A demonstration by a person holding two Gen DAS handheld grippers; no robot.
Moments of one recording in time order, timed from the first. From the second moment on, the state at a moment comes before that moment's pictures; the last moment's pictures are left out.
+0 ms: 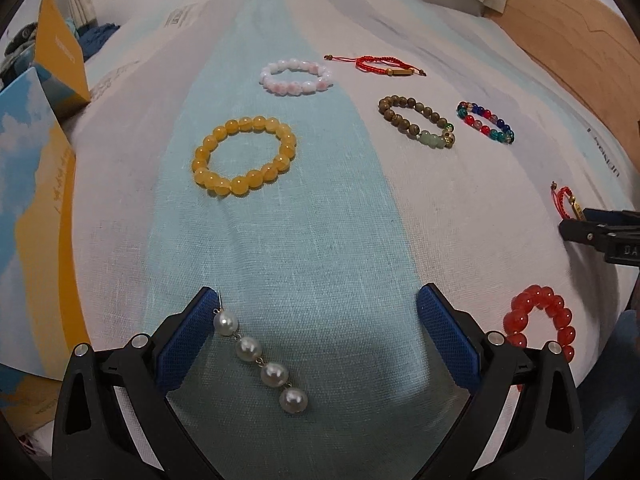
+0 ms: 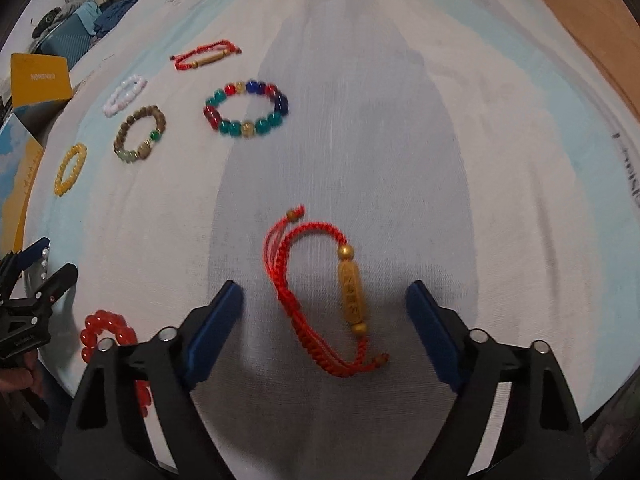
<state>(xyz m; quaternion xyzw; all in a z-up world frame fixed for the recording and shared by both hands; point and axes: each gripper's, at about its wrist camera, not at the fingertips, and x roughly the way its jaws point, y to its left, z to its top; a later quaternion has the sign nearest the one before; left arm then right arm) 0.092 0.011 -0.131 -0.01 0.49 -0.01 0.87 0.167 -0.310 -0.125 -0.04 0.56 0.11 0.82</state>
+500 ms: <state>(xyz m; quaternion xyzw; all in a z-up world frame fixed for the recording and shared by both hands) 0.086 0.015 -0.120 -0.03 0.50 -0.02 0.87 0.171 -0.328 -0.120 -0.03 0.56 0.10 0.82</state>
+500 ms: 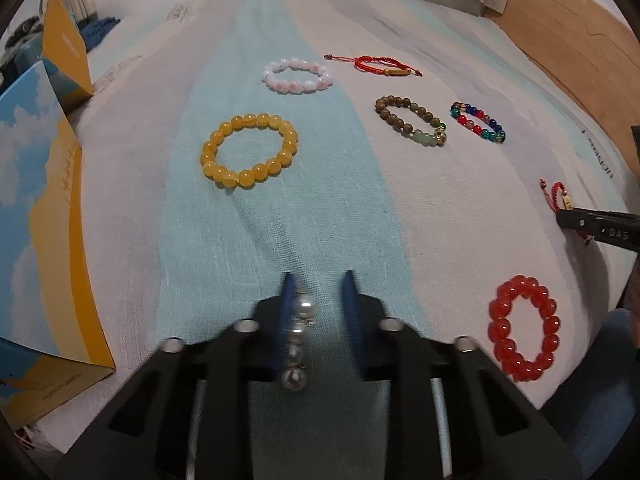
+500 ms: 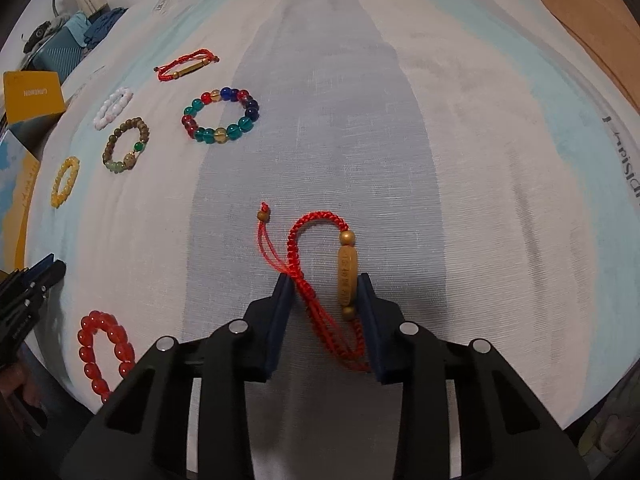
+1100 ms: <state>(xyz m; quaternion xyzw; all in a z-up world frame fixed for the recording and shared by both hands) 0.075 0.017 -0.090 -0.04 0.50 -0.04 0.87 0.156 -0.336 -0.098 -0.01 0.54 0.10 0.83</state>
